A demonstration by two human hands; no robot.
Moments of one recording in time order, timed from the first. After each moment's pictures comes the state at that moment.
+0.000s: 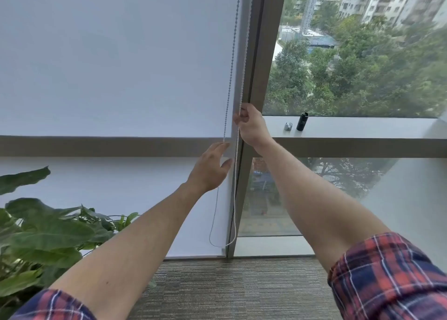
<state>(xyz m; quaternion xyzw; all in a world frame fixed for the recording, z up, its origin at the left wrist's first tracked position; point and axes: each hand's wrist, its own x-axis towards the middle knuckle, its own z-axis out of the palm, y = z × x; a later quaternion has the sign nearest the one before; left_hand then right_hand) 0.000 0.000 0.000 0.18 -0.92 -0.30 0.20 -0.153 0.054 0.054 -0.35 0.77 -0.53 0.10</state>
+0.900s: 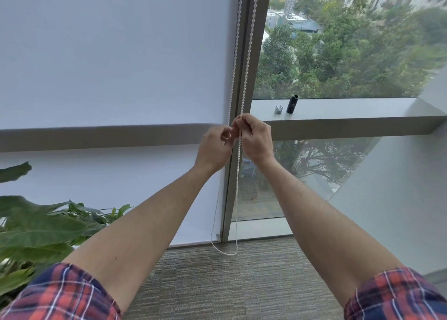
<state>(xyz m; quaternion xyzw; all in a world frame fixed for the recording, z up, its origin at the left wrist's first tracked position) -0.021 0.016 0.003 0.18 -0.84 -0.41 0.31 -0.102 0.110 0.019 -0.35 0.74 -0.57 -0.05</state>
